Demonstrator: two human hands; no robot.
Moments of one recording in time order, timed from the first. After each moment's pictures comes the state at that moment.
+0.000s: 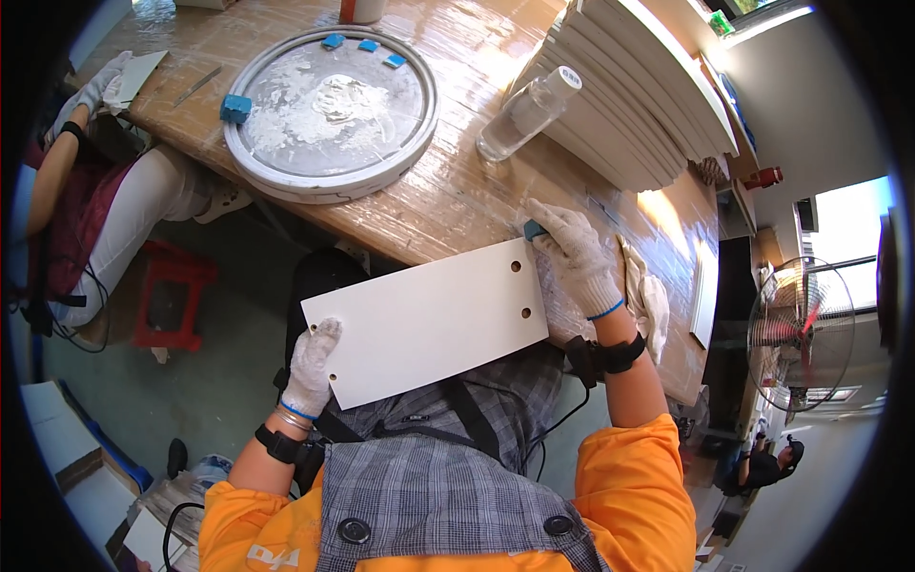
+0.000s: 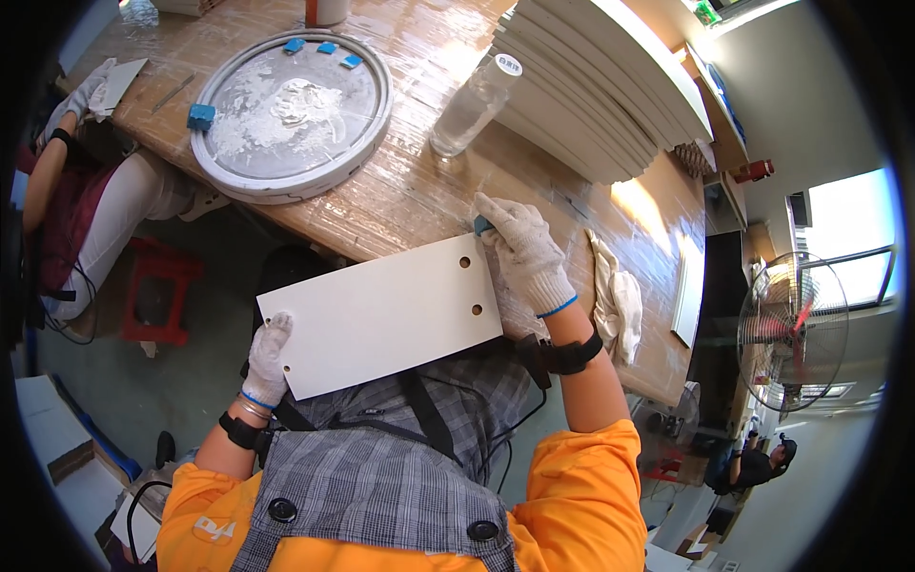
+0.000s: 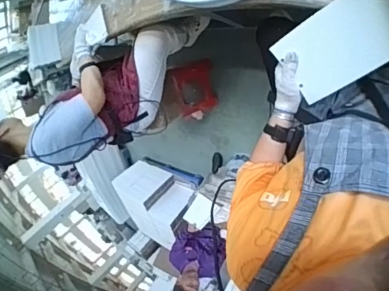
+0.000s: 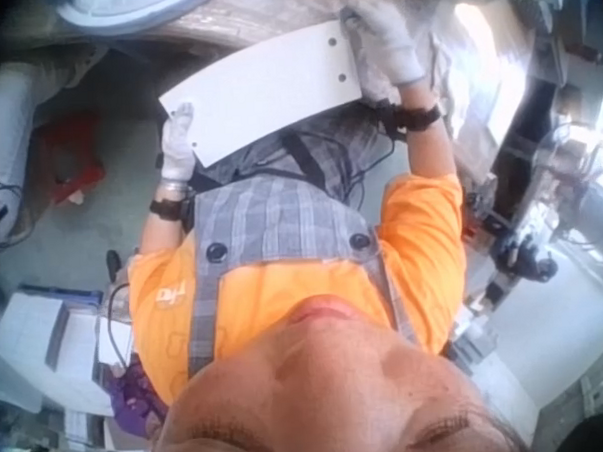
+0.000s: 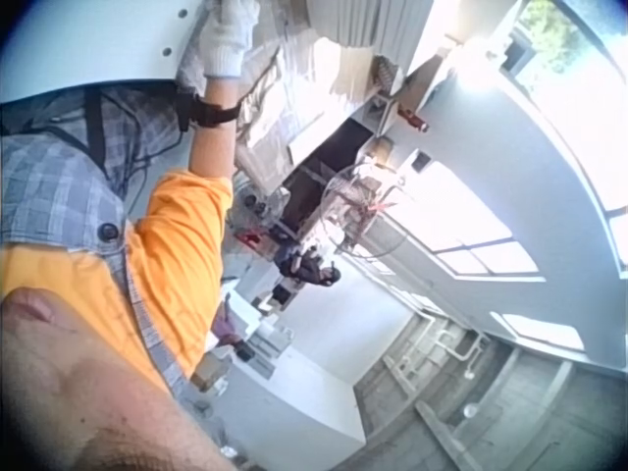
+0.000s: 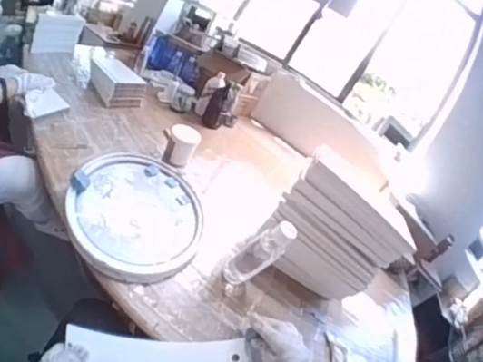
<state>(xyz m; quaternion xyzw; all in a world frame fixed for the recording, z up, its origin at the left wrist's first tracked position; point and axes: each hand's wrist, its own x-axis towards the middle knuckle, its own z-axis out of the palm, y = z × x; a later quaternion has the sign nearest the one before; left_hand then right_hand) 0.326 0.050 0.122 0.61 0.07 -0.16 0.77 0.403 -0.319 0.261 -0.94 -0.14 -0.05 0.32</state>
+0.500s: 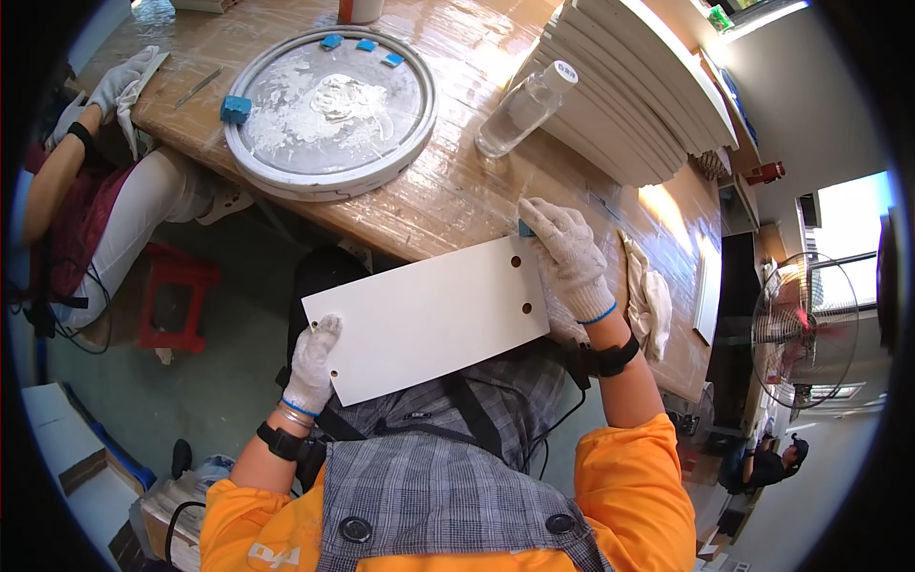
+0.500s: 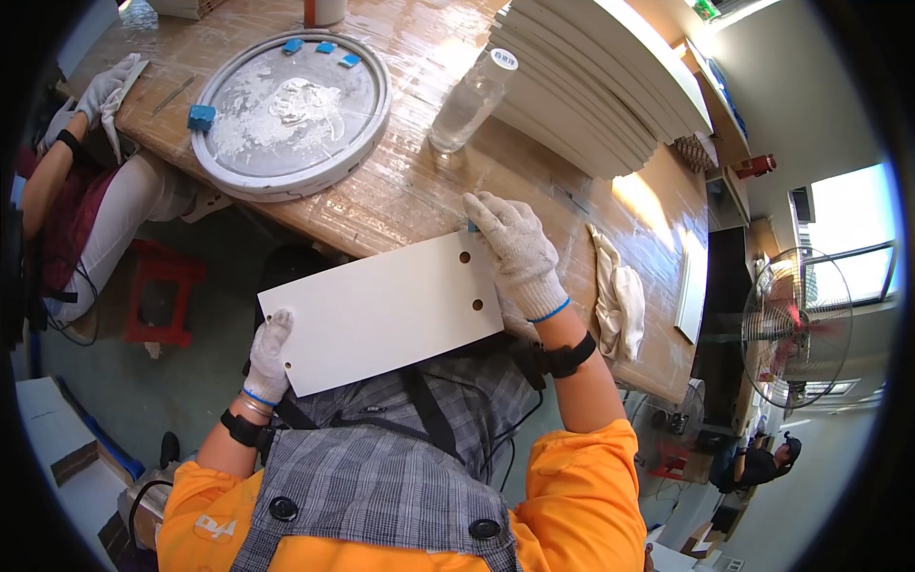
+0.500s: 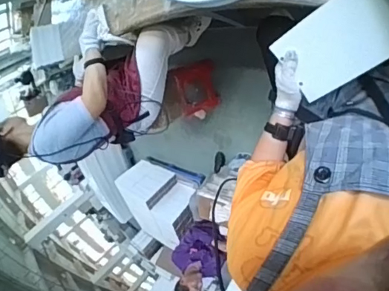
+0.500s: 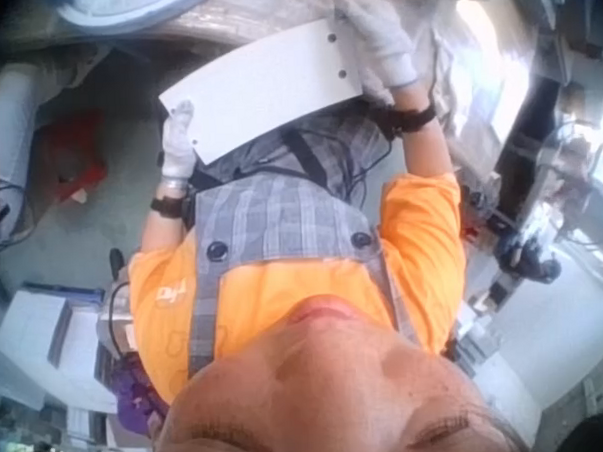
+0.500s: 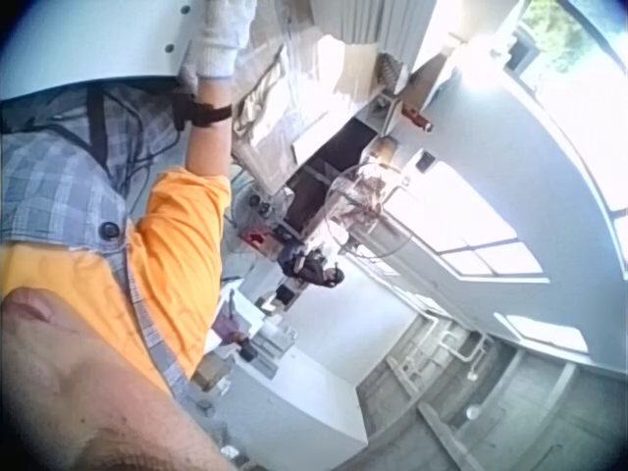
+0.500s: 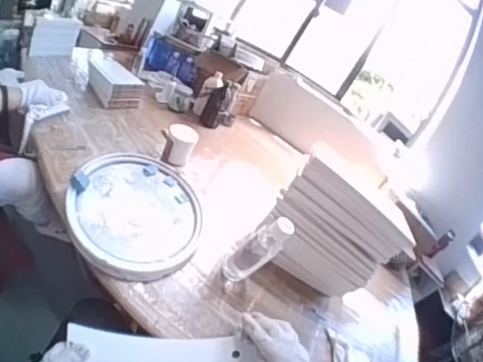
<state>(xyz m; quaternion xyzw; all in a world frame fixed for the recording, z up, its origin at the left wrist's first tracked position) 0.319 0.057 0.094 0.81 -0.08 -0.01 0.58 0.399 -0.307 0.264 -0.96 -0.21 -0.15 0.13</state>
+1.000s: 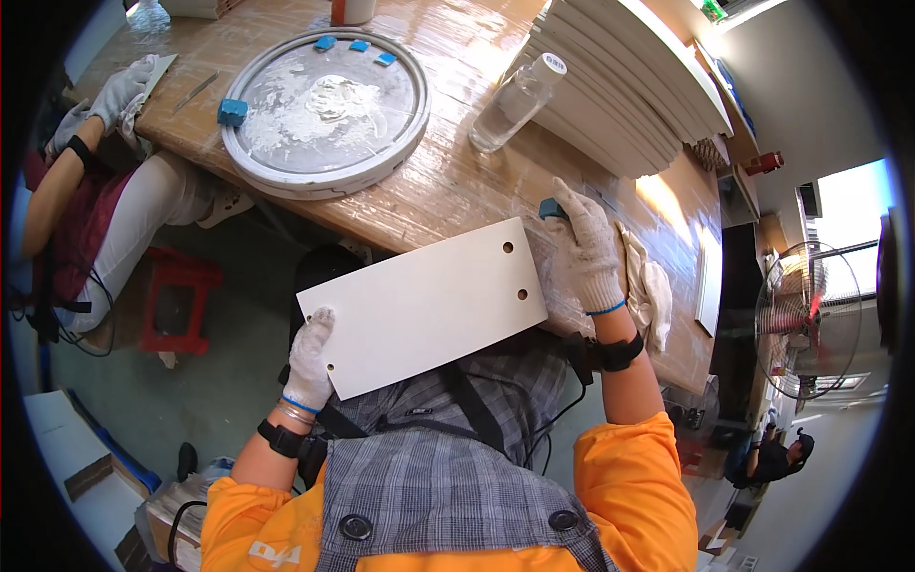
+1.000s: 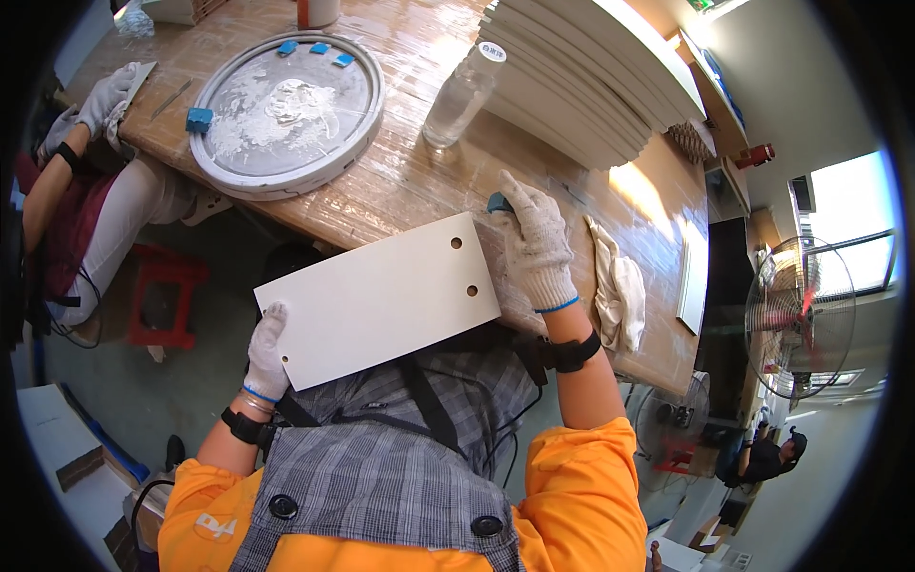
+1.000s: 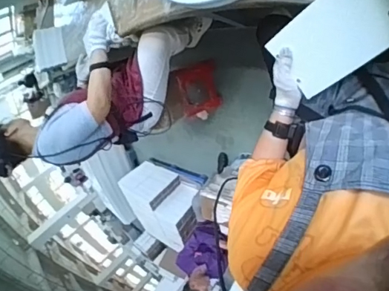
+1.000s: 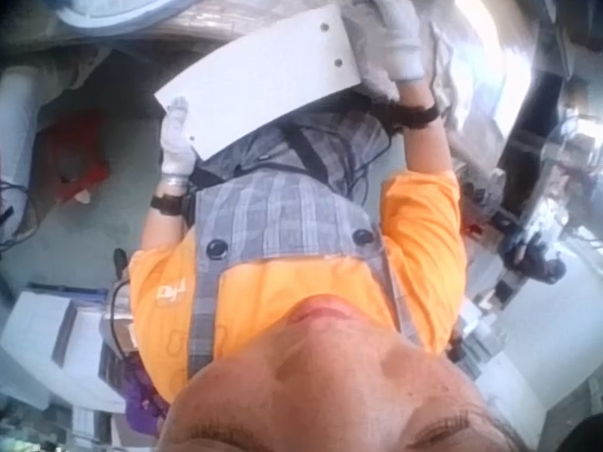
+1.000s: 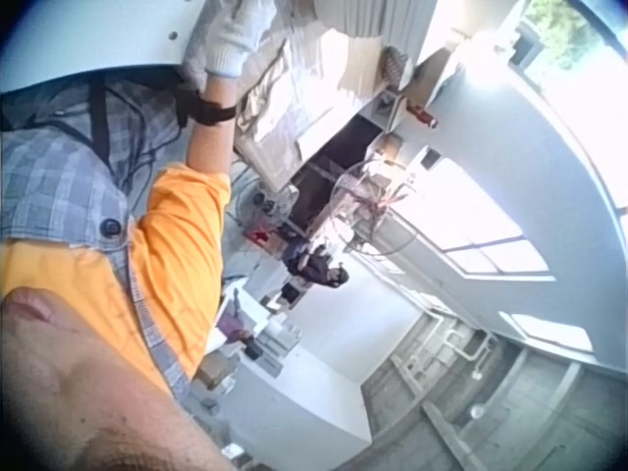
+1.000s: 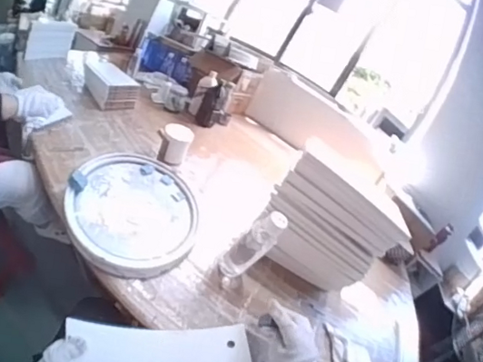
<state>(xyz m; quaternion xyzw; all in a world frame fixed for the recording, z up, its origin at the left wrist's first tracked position) 0.330 0.046 0.138 0.54 0.11 -0.22 0.80 0.390 -0.332 0.250 -0.96 -0.12 -0.19 0.17</state>
